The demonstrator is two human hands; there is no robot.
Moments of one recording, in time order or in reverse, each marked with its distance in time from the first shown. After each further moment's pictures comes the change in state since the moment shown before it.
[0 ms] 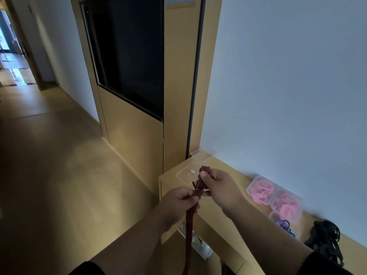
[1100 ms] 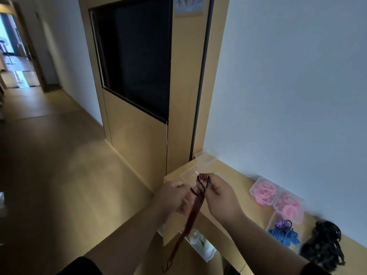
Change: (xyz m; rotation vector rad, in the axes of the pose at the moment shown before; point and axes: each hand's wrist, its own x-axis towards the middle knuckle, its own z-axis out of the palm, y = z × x) left_hand -0.025 0.026 -0.028 -0.035 0.126 -0.159; right_hand -0.044 0.003 0.036 -0.140 0.091 -0.360
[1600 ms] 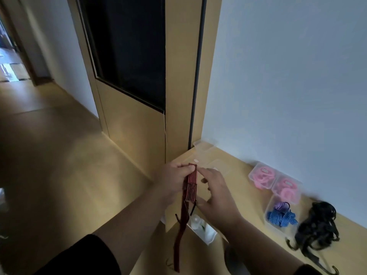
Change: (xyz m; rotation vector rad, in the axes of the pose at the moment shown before) left_hand 0.009 0.011 0.009 -0.268 0.041 0.034; right_hand -0.028 0.034 0.014 -0.374 -0.022 -0.229
